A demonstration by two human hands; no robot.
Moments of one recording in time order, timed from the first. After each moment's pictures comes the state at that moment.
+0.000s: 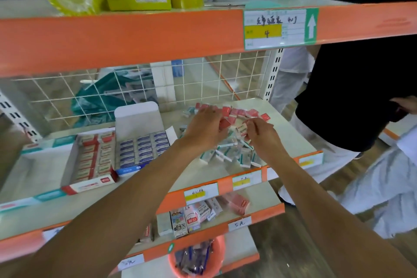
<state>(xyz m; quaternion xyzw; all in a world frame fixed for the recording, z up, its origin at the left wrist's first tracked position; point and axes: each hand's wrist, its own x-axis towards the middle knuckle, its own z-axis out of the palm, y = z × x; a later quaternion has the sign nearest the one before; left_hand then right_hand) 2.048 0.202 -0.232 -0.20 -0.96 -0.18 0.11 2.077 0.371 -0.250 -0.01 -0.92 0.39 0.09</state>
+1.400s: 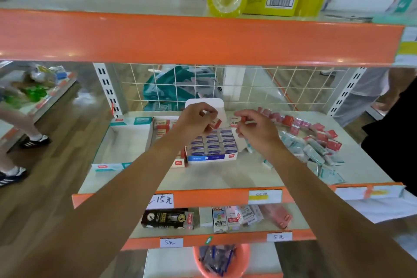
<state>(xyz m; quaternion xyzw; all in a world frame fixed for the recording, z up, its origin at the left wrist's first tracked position) 2.085 0.023 -0.210 0.07 -0.85 -0.52 0.03 2.065 0.202 -0.233 0.11 -0.84 0.53 0.01</state>
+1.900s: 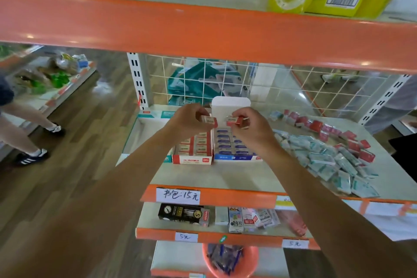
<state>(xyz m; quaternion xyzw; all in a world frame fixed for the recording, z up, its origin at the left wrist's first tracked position) 2.110 -0.054 -0.218 0.07 -0.92 -0.39 0.02 2.072 0.128 -0.238 0.18 -0.88 0.43 0.02</state>
